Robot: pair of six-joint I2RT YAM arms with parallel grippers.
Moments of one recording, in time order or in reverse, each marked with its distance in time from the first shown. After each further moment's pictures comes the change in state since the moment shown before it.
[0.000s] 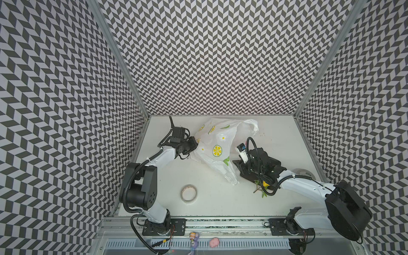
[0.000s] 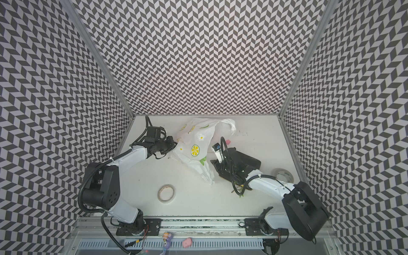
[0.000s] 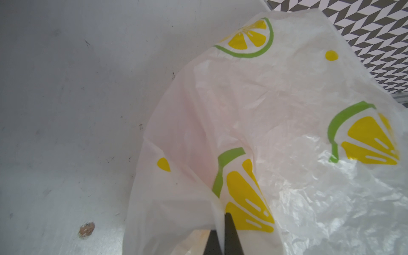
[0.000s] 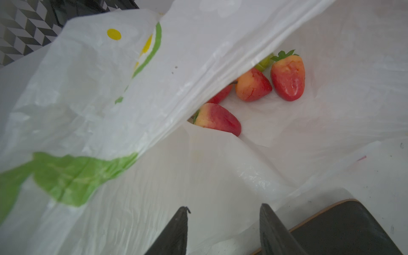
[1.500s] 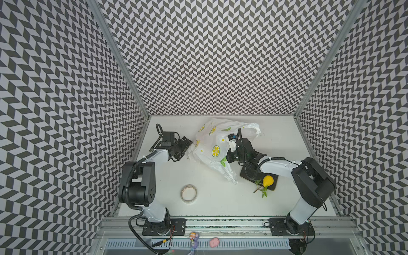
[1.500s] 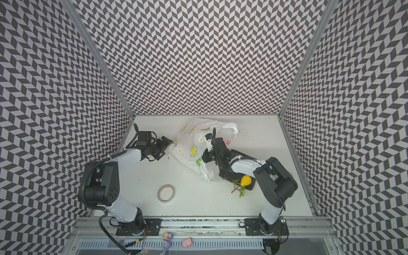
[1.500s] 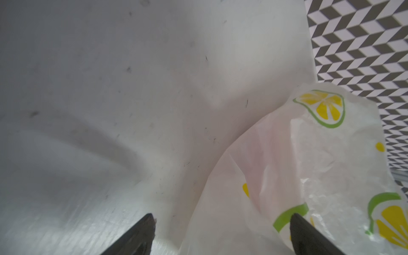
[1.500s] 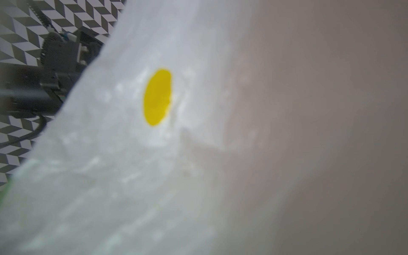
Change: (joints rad) left arm 0.141 0.052 -0.095 0.096 0.056 -0.222; right arm 0.001 0.387 0.291 0.105 -0.152 0.405
